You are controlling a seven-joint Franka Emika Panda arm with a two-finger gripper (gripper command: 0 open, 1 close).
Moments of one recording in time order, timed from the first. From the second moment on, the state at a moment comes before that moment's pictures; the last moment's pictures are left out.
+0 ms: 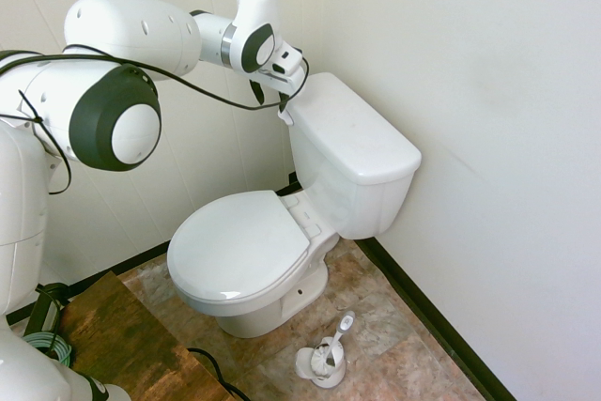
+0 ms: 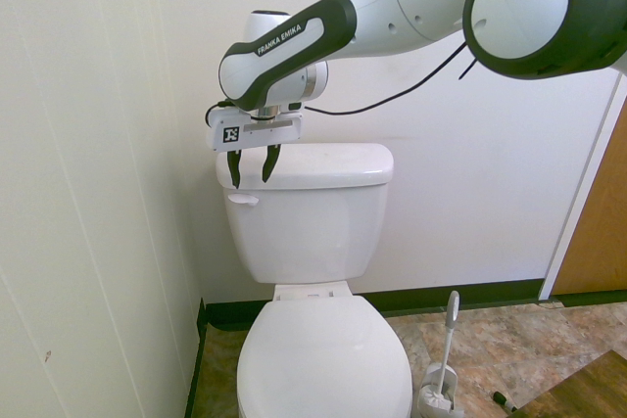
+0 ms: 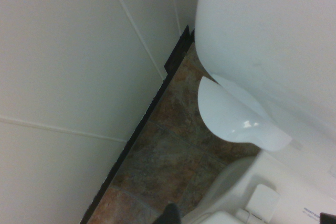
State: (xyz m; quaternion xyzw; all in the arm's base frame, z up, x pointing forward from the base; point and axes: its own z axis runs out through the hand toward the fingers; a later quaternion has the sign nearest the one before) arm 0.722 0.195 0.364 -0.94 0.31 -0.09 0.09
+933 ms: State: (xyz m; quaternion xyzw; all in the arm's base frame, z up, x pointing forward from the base) arm 0.763 0.199 0.337 -0.93 0.32 -0.11 0.12
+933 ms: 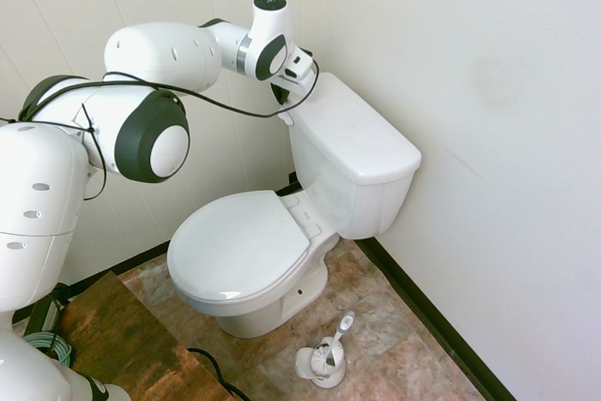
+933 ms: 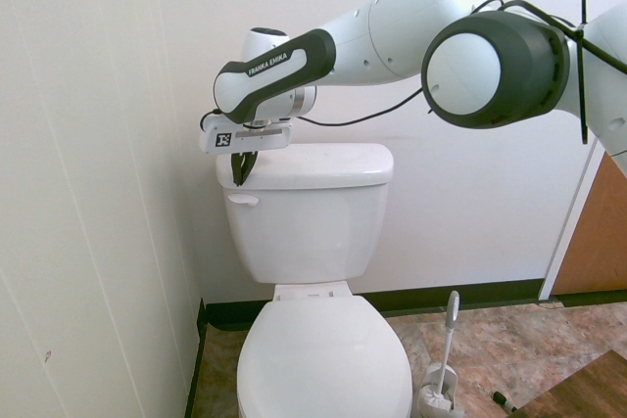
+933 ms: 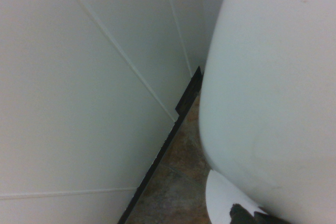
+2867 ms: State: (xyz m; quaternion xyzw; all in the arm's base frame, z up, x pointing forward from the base) arm 0.760 0.199 0.348 -0.93 0.34 -0.12 0.10
